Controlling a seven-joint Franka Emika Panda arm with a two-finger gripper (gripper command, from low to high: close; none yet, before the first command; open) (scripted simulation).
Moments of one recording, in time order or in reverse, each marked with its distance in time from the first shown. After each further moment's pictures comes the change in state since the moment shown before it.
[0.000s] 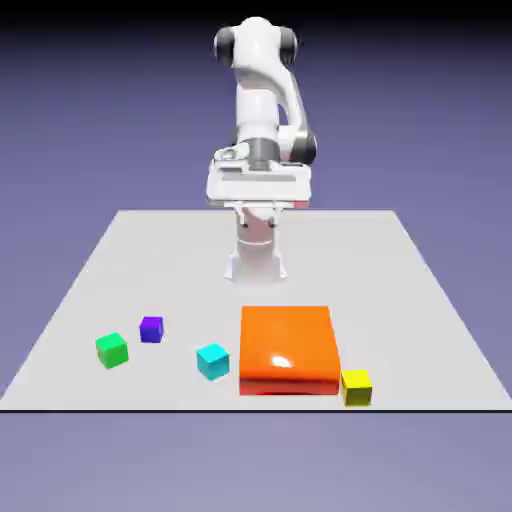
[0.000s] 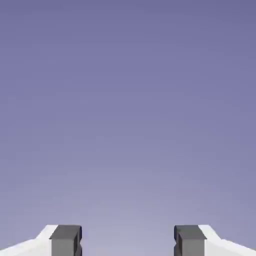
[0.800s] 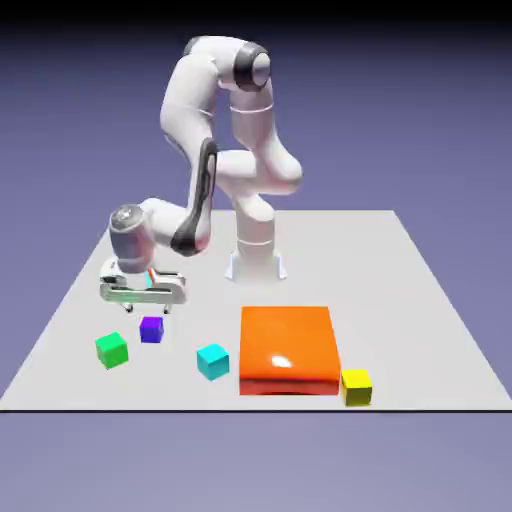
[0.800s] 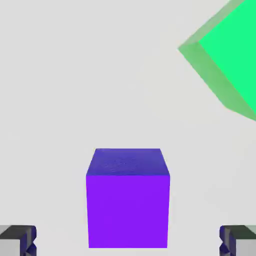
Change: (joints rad) arm -0.352 0.812 -0.281 0.231 -0.099 -0.377 -0.418
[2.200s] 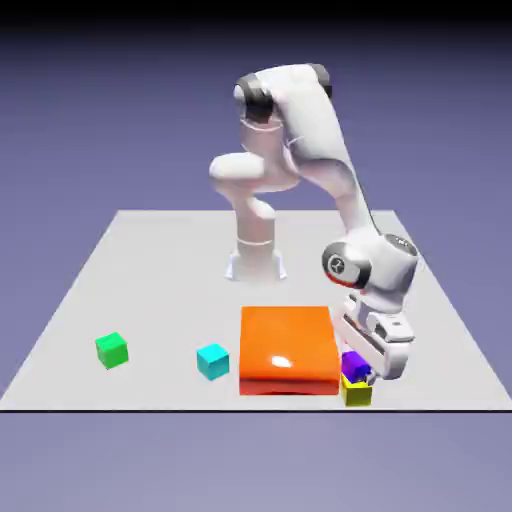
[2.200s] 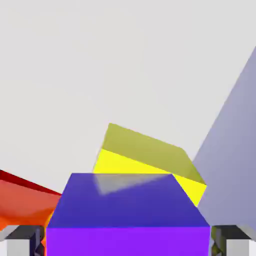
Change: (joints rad) arm 0.532 0.071 0.581 0.391 -0.442 -0.192 -0.633
